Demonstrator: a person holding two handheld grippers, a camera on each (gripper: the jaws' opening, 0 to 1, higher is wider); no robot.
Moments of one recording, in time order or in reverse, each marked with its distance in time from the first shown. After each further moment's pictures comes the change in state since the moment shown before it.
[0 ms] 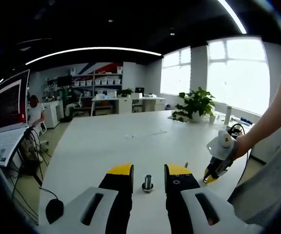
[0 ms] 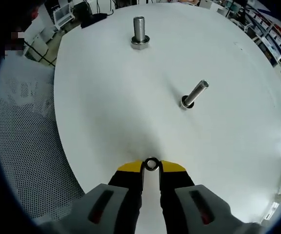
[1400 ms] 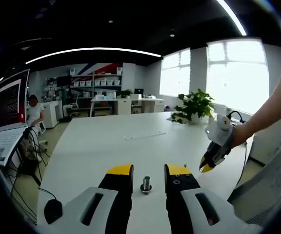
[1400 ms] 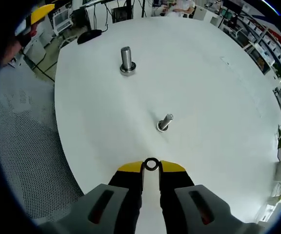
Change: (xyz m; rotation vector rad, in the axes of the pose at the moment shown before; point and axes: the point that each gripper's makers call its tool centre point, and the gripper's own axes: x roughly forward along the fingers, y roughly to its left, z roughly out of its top) left arm 0.001 -0.002 0.003 -0.010 -0.010 -0.010; right arm -0.044 -0.032 0.037 0.004 -0.090 -0.058
